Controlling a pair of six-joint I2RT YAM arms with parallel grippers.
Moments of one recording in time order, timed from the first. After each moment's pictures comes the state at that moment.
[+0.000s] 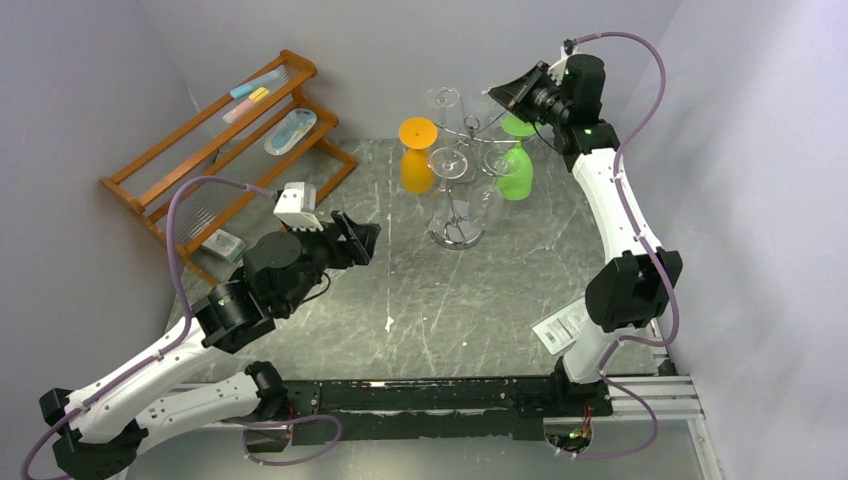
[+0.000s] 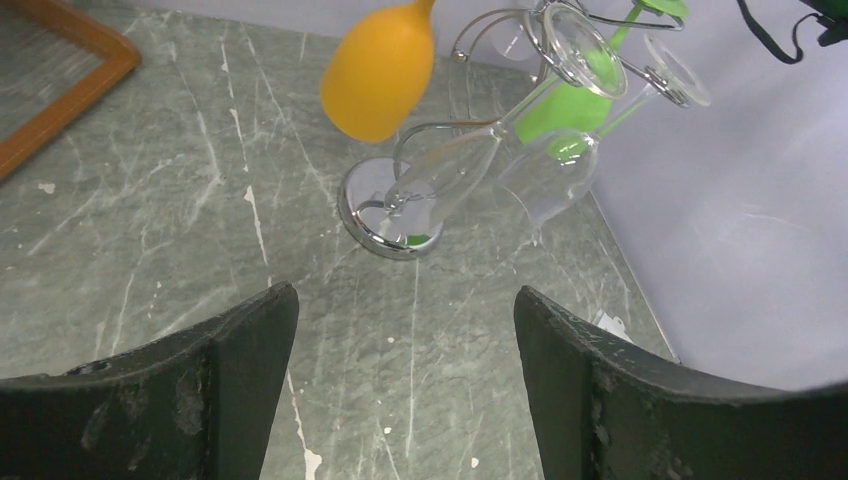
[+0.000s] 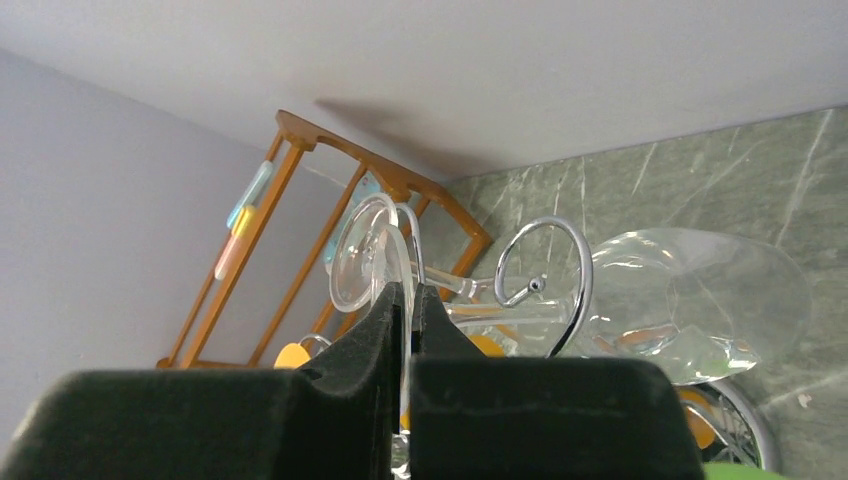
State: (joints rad) left arm -0.94 0.80 0.95 -0.30 -0.50 -0.57; right arm 0.12 1.75 1.82 -0.25 -0.38 0.77
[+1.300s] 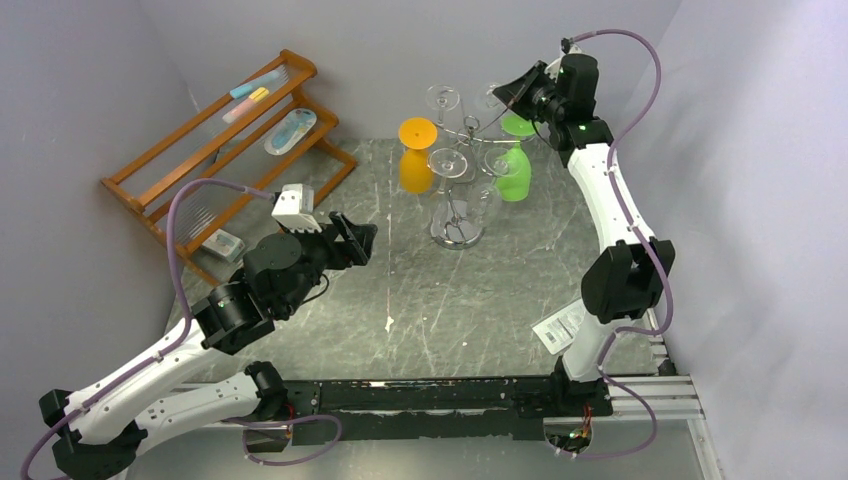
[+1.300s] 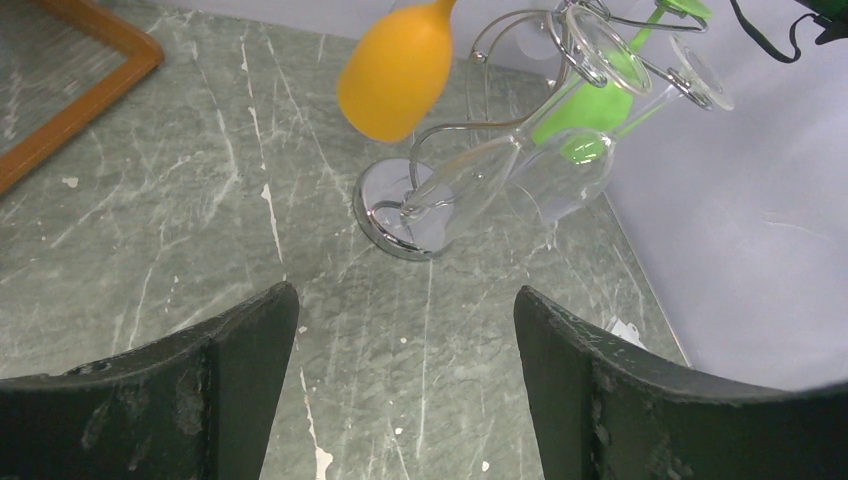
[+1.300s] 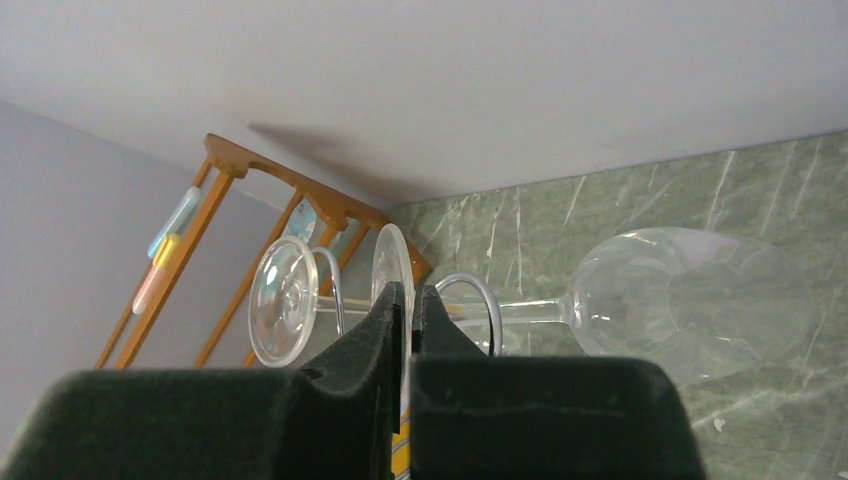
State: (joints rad) left arm -0.94 0.78 0.93 -0.31 -0.54 -0.57; right arm 0.12 1.80 1.85 -0.24 -0.29 0.67
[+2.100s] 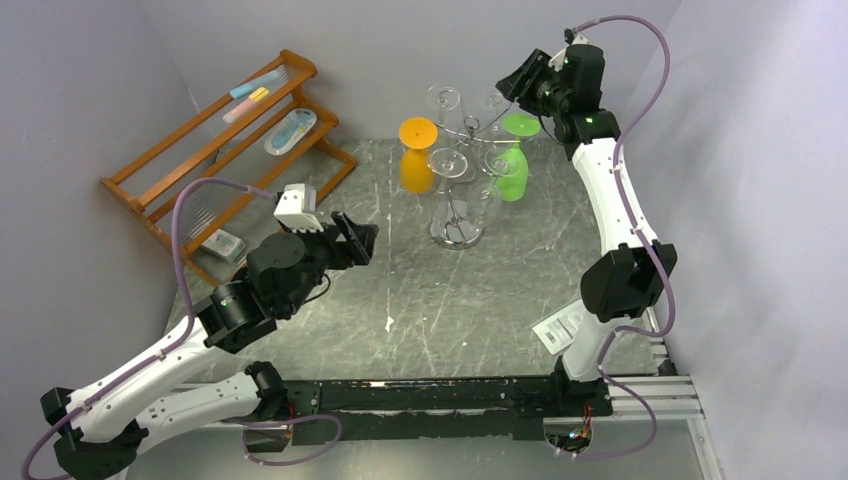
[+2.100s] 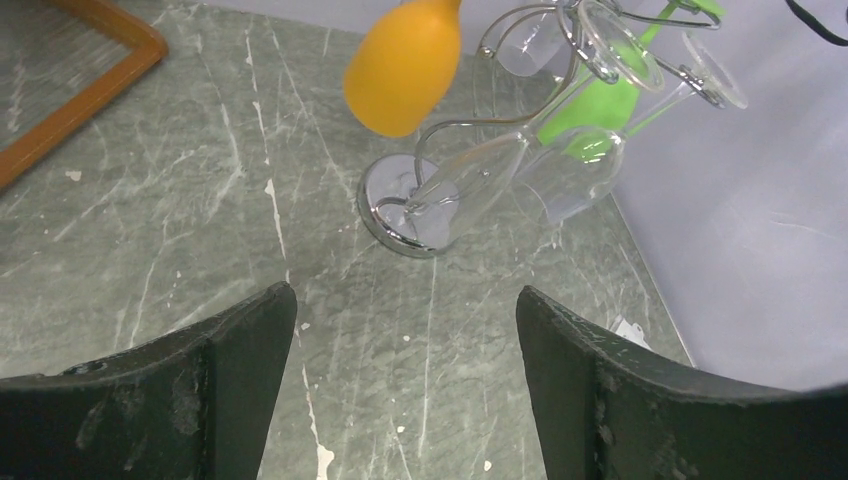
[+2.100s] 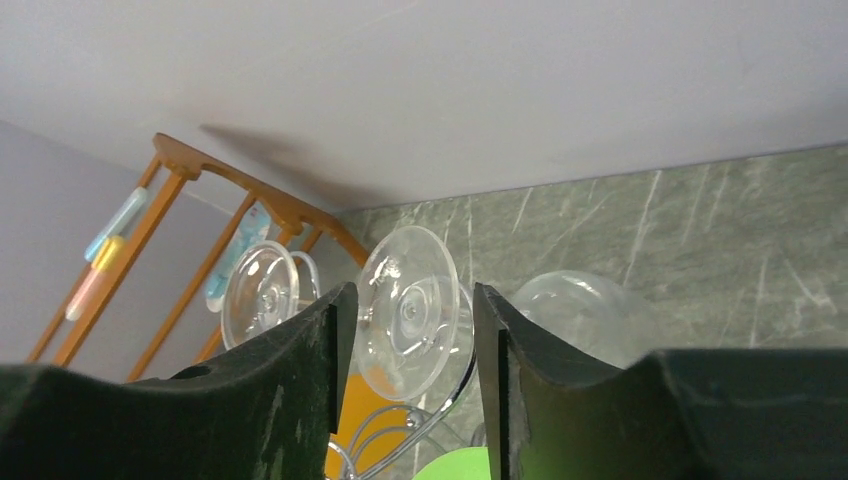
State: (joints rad) left arm -0.94 0.79 0.93 -0.31 -0.55 -0.57; right arm 0.12 1.82 1.96 -0.38 -0.23 0.56
